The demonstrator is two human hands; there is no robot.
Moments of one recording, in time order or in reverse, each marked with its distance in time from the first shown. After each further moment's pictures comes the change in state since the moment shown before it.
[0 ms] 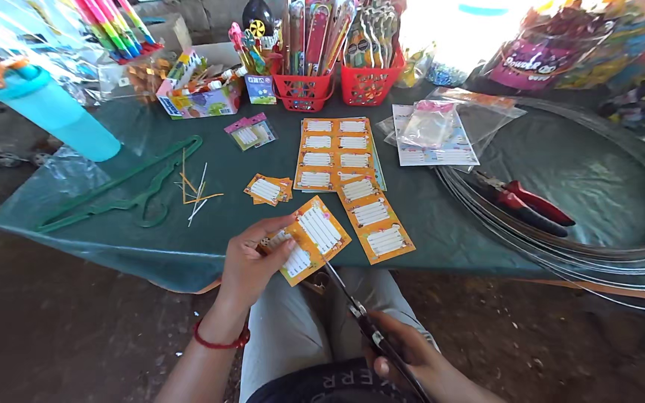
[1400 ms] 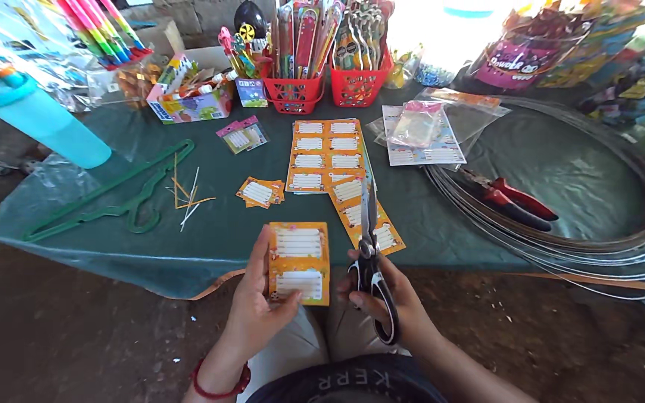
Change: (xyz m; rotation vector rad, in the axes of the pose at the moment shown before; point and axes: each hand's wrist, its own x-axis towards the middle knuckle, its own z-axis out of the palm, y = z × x) left_hand -0.045 -0.003 0.013 0.013 -0.171 0.087; right_hand 0.054 -0.013 -0.006 0.100 0.284 -0.341
